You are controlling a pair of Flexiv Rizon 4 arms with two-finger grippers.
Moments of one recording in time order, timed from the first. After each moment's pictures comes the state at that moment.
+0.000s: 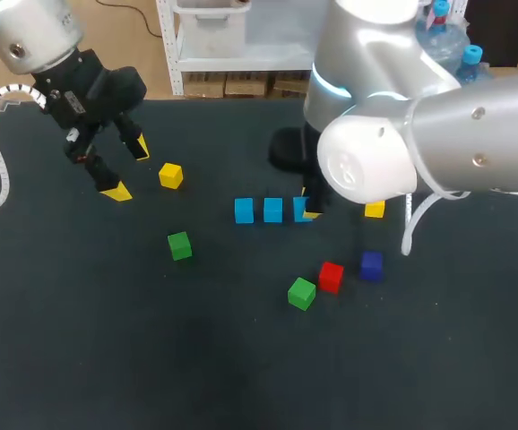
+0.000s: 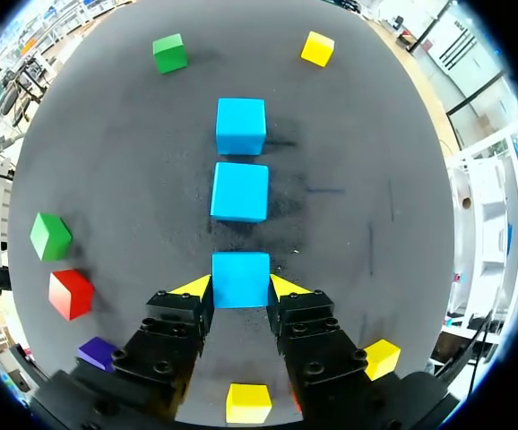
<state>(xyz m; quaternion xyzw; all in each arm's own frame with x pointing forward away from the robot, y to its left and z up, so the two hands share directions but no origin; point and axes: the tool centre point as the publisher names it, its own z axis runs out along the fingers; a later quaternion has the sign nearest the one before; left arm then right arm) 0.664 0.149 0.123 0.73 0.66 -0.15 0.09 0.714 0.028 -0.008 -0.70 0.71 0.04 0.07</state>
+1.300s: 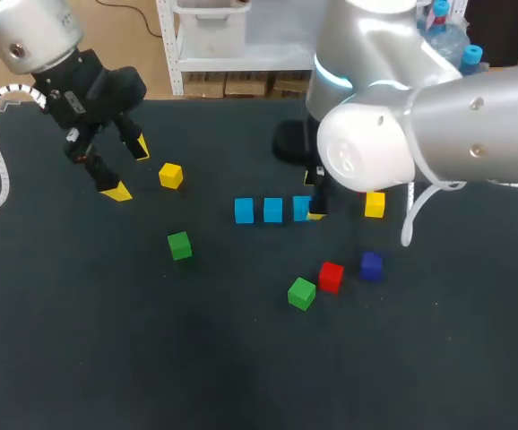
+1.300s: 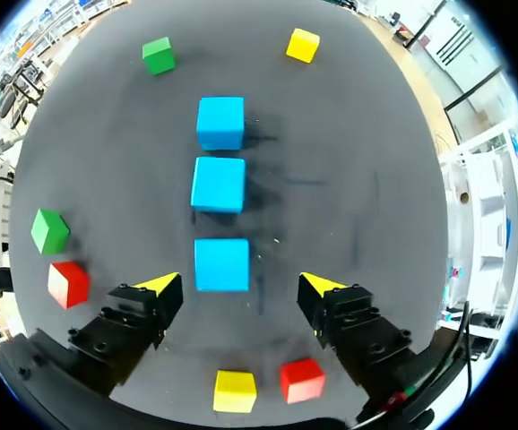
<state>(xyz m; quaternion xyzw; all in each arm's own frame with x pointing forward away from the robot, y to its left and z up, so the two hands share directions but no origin) 0.664 0.149 0.123 0.73 0.66 -0.15 0.09 0.727 0.020 0.004 -0.70 0.71 0.04 0.07</state>
